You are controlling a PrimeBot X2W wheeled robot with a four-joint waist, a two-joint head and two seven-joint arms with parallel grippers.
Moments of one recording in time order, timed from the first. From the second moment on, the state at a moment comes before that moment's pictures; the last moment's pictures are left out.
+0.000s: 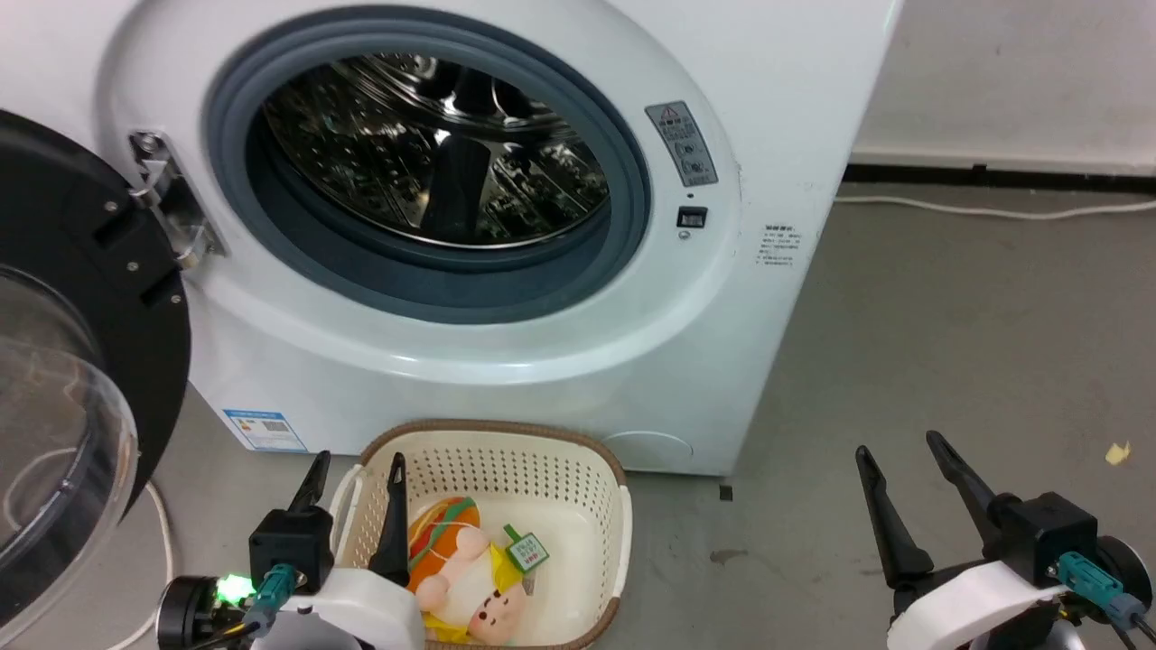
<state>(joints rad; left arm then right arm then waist) 0.00 0.05 -0.02 0.05 -0.01 0.01 -0.04 0.01 -0.05 -0.01 -0.01 0.05 0.13 -0.04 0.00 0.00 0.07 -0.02</state>
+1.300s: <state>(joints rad) -0.24 0.23 -0.08 0.53 -0.10 -0.06 0.06 -0.07 -0.05 0.03 -0.05 0.21 0.13 -0.13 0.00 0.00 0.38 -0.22</state>
